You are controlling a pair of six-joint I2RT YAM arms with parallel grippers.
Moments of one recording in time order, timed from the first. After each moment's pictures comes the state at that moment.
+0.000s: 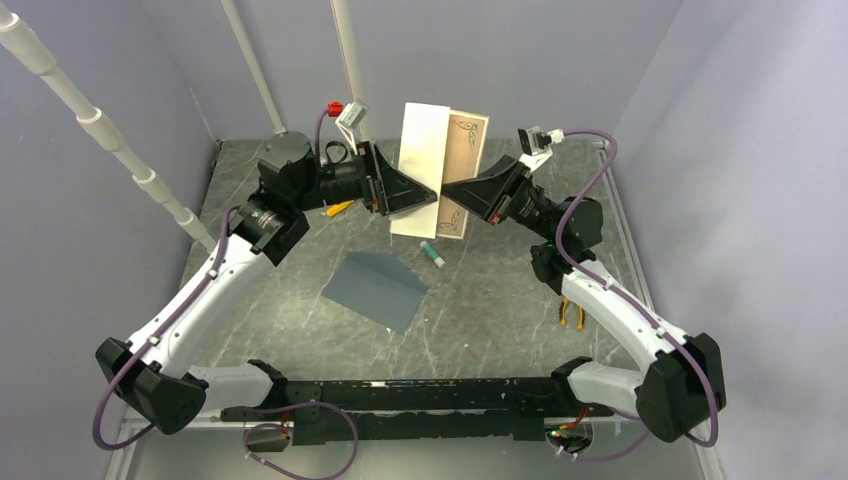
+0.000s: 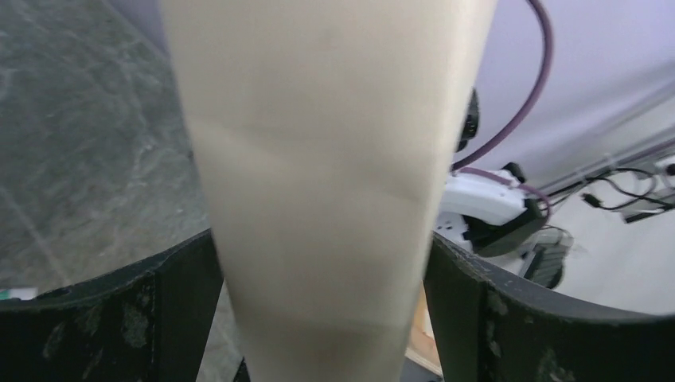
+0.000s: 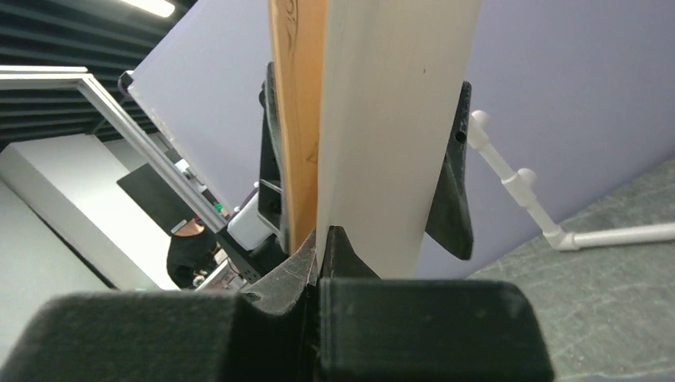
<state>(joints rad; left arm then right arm) -0.57 1.24 1.34 -0.04 0.73 -0.81 0.46 1.15 0.85 0.96 -0.71 1.27</state>
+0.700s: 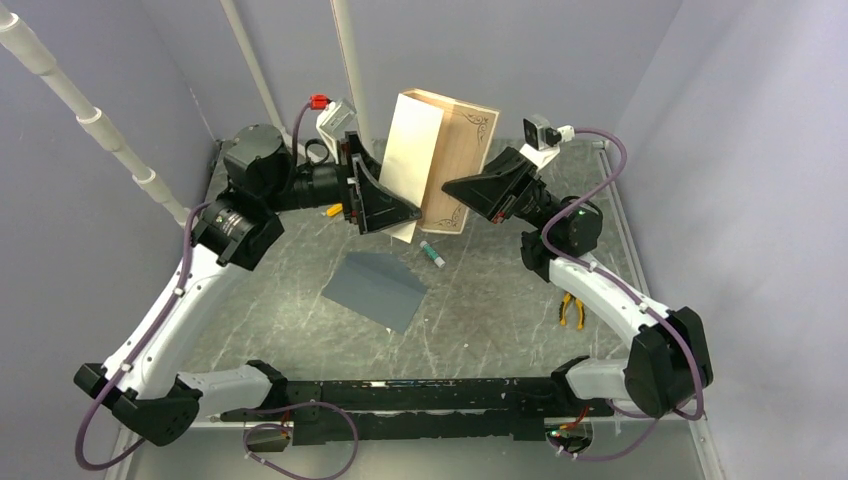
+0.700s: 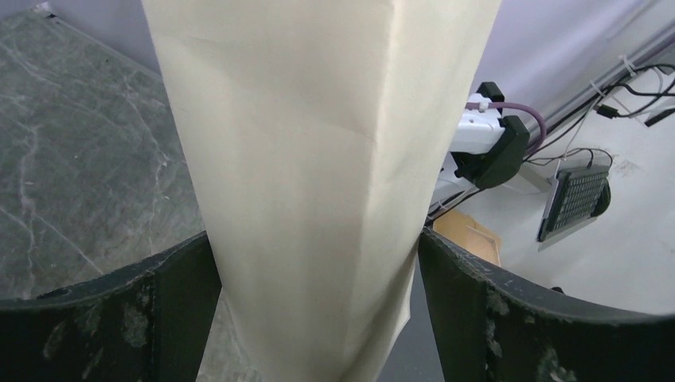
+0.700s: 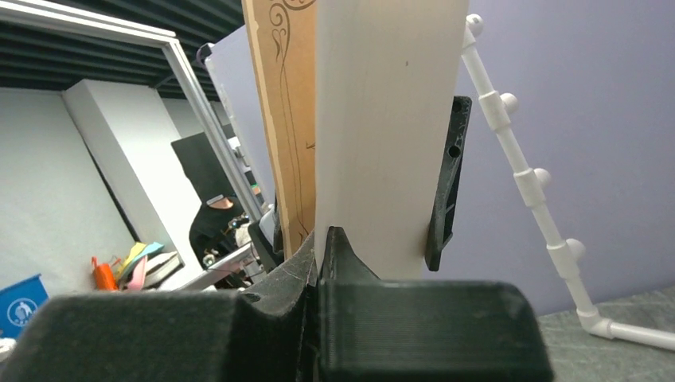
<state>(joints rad) -0.57 1.19 1.51 -0.29 0.80 -0.54 0.47 1.28 0.90 1.38 -0.75 1.38</state>
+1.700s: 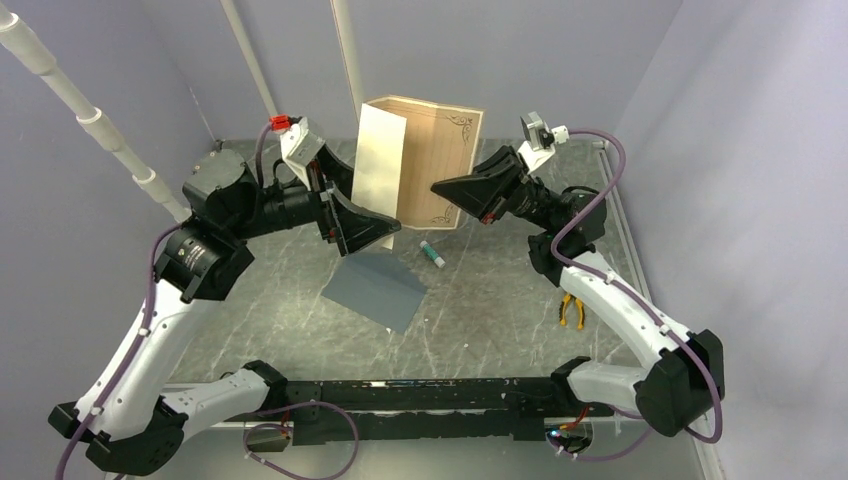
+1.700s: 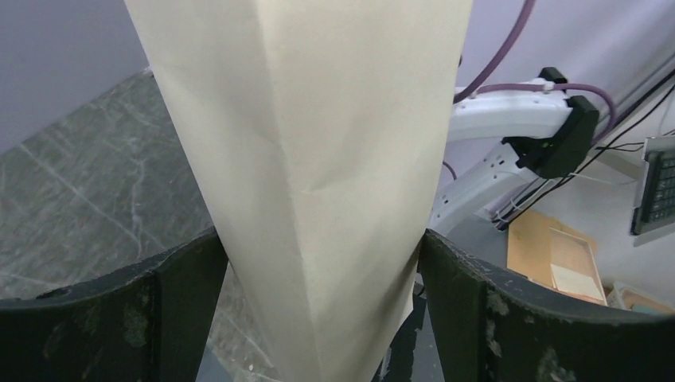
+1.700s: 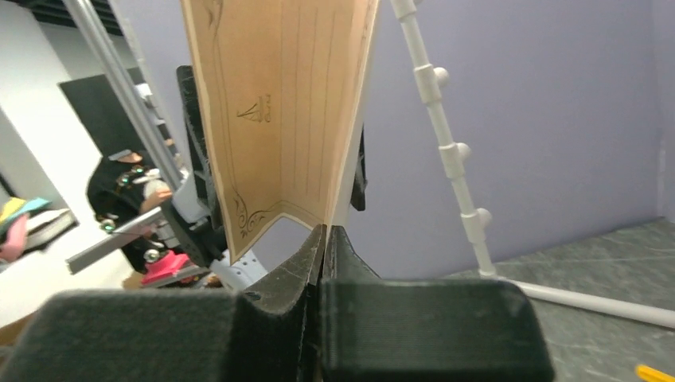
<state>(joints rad) -0.57 1.03 1.47 -0.37 0.70 -0.33 0.50 1.20 0.96 1.05 -0.80 1.03</state>
